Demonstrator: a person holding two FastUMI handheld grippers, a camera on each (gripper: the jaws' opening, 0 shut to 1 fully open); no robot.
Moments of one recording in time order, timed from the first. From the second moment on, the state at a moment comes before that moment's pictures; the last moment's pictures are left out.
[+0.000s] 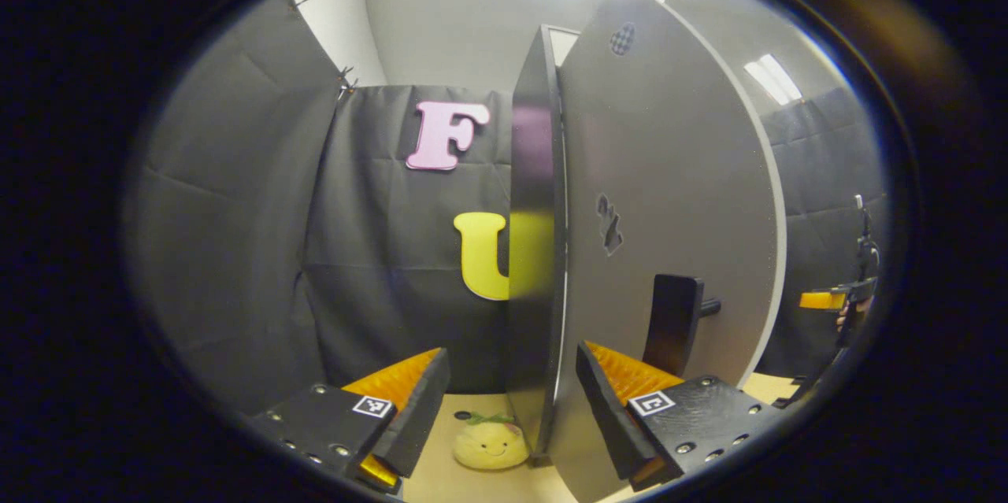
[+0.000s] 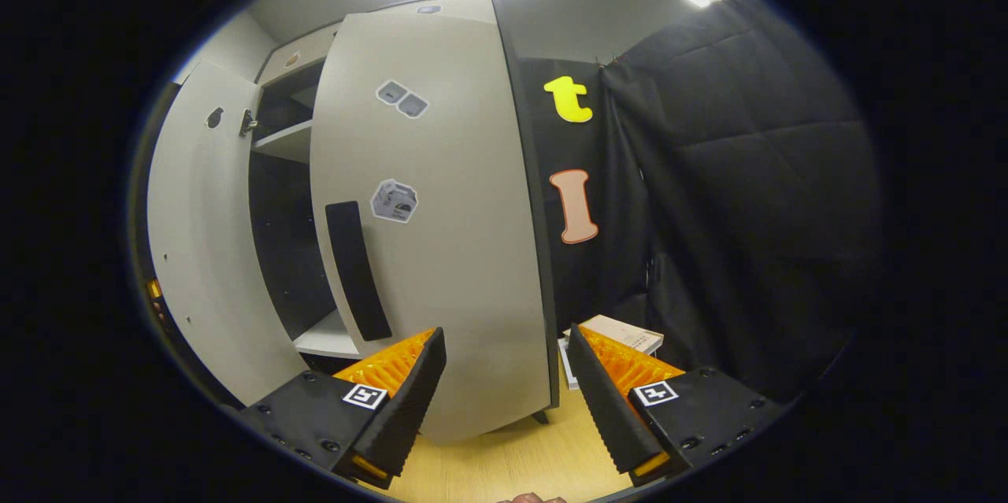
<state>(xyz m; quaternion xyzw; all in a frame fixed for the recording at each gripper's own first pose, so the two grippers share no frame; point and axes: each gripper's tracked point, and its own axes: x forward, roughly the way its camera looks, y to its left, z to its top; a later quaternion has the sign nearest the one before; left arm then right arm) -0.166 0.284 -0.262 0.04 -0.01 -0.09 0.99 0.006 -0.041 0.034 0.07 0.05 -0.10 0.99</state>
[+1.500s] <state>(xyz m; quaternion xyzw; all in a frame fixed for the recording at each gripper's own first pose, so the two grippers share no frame) -0.131 0.105 -0.286 -0.01 -0.01 -0.10 0.99 -0.028 -0.095 0.019 0.07 0.06 -0.18 0.98</state>
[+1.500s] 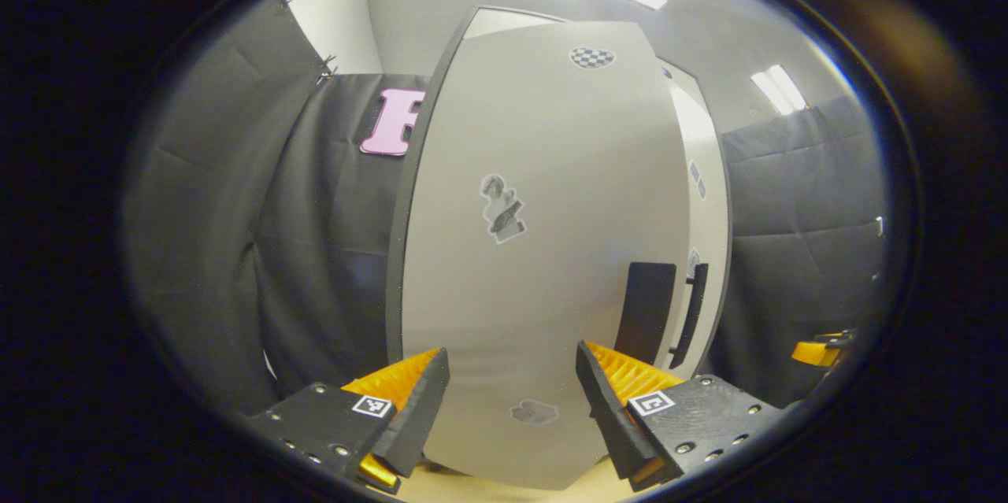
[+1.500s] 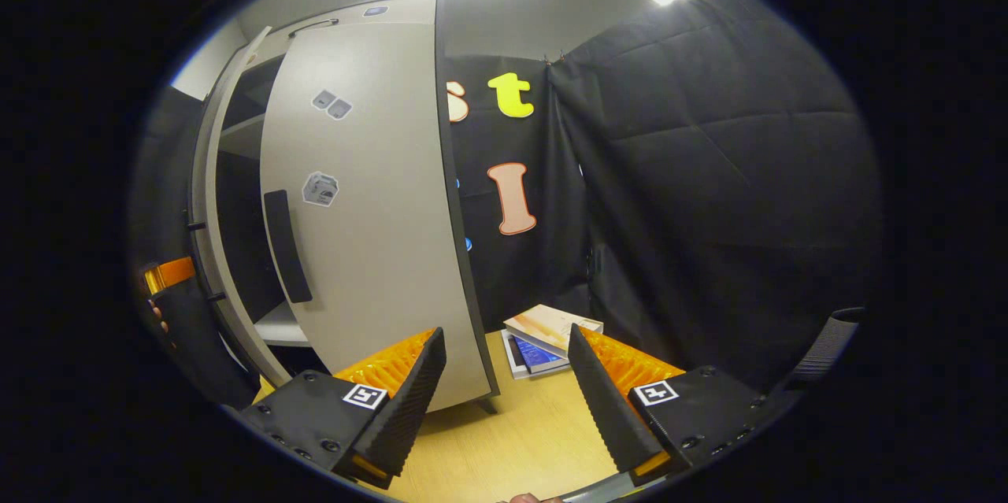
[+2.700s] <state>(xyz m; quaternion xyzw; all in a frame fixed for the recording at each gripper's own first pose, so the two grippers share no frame) -0.244 0.200 -0.358 0.02 0.03 0.01 1.00 0.042 0.020 0.011 0.04 0.10 -0.05 0.99</state>
